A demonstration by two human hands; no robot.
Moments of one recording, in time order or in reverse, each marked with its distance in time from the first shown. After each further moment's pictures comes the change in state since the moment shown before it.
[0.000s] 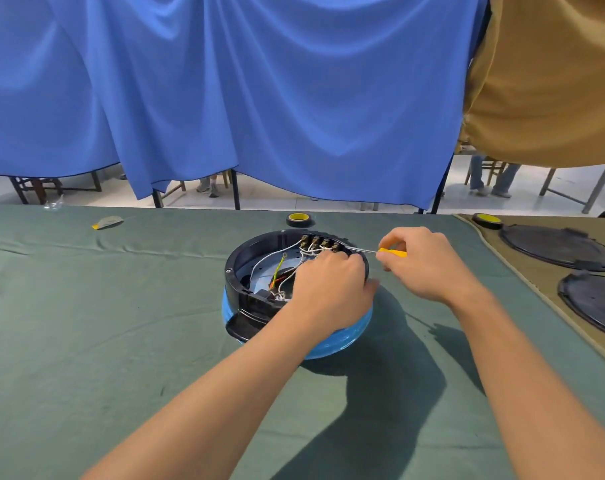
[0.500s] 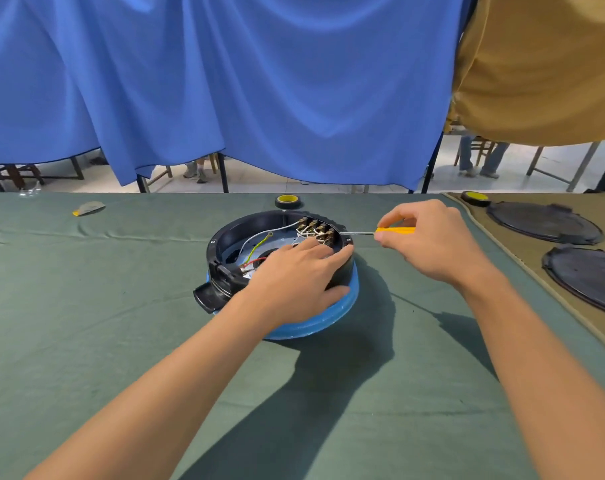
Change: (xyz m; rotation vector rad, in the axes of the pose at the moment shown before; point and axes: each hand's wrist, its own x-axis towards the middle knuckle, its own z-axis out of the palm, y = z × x) left_hand -0.017 -0.042 0.012 0.112 0.004 0.354; right_hand -0.018 0.003 -0.014 0.090 0.092 -0.043
